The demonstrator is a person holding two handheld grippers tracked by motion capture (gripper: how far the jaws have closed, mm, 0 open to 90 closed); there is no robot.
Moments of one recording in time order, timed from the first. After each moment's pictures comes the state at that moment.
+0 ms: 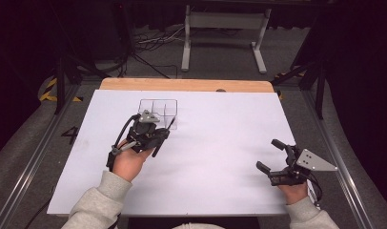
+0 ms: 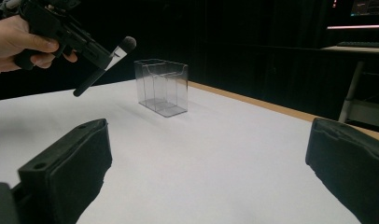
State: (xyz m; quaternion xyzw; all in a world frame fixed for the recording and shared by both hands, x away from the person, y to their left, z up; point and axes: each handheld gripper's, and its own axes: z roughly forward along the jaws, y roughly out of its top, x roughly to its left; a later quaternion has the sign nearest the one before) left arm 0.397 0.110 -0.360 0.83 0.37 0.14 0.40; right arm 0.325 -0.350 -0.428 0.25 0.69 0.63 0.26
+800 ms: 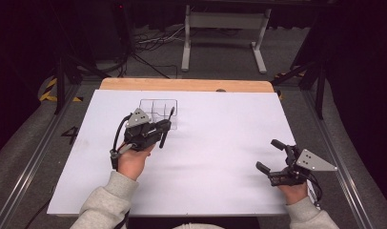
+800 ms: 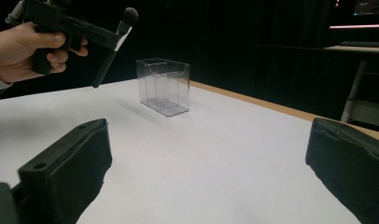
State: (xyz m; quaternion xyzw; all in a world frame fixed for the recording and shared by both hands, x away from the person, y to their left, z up) left arm 0.397 0.119 -0.367 0.76 0.35 0.16 0.53; right arm 0.325 -0.350 -0.428 0.25 0.69 0.63 0.25
